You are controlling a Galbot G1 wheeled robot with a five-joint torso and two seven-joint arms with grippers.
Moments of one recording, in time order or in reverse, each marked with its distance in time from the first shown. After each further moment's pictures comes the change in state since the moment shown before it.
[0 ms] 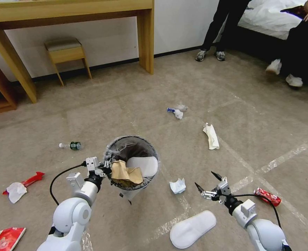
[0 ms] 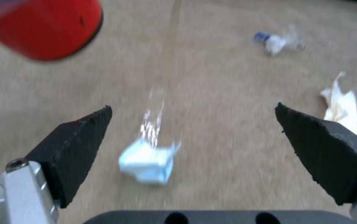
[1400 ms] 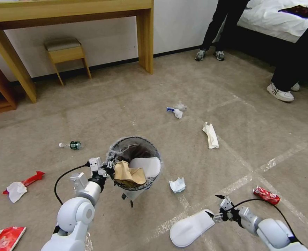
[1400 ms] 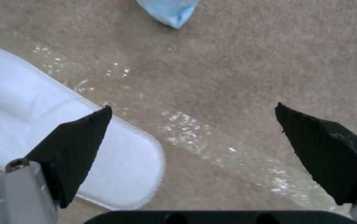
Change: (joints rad) left arm -0.006 -0.023 0.019 0.016 0.006 -0.003 0.009; right arm 0.135 -0.336 -0.257 -0.231 -0.111 -0.103 -0.033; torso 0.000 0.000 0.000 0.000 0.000
